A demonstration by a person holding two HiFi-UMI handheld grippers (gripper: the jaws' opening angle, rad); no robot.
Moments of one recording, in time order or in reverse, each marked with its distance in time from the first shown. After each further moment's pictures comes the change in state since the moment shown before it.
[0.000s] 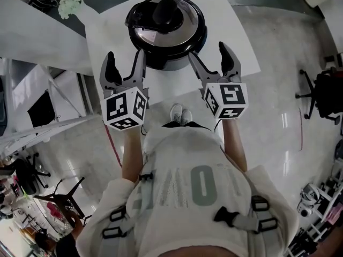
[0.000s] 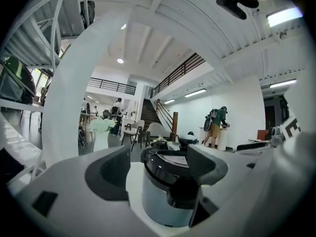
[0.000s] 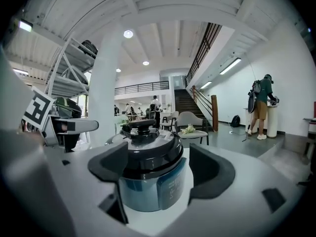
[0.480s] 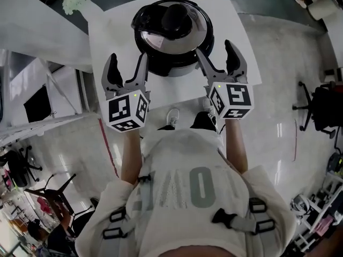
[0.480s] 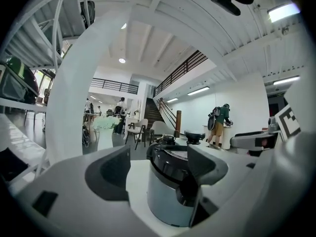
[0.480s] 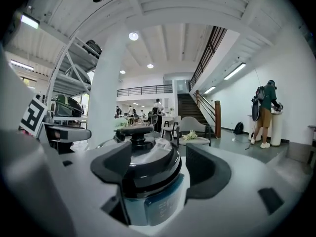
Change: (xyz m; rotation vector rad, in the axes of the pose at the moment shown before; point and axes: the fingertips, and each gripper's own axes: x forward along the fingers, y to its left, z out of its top) left arm 0.010 0.009 -0.015 0.002 0.013 0.044; right arm 0.026 -0.017 0.018 -0.056 -0.047 0.023
